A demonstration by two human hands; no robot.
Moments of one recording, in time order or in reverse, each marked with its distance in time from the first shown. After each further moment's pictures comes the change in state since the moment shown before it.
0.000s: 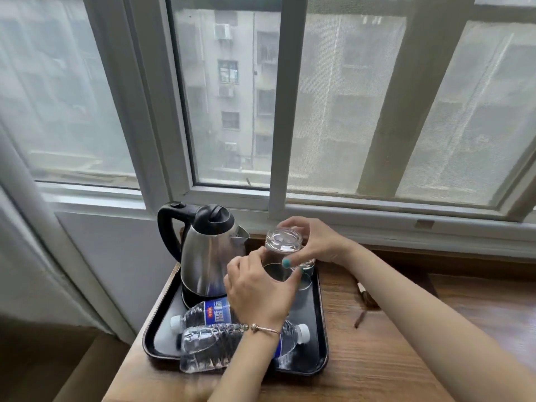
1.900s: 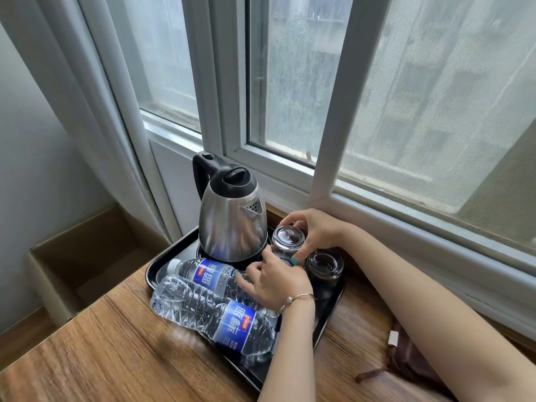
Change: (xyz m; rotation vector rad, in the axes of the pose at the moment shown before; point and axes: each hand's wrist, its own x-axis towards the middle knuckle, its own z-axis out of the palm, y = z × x) left_hand 0.002 0.035 0.125 0.297 0.116 -0.923; right_hand 0.144 0.078 -0.005 -0.457 -0.574 -0.228
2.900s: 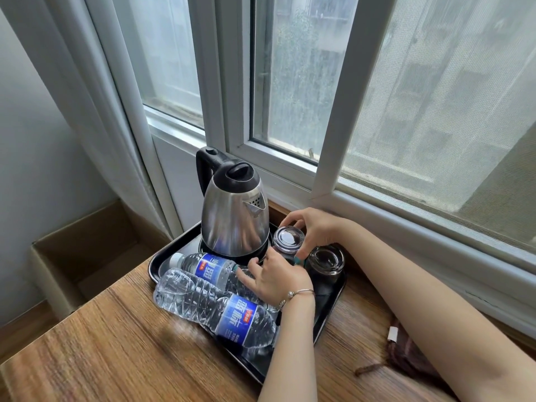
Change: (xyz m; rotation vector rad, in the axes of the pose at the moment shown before) left_hand 0.000 -0.002 -0.005 0.123 -0.096 0.016; right_hand -0.001 -0.014 0.000 -0.076 -0.096 0.122
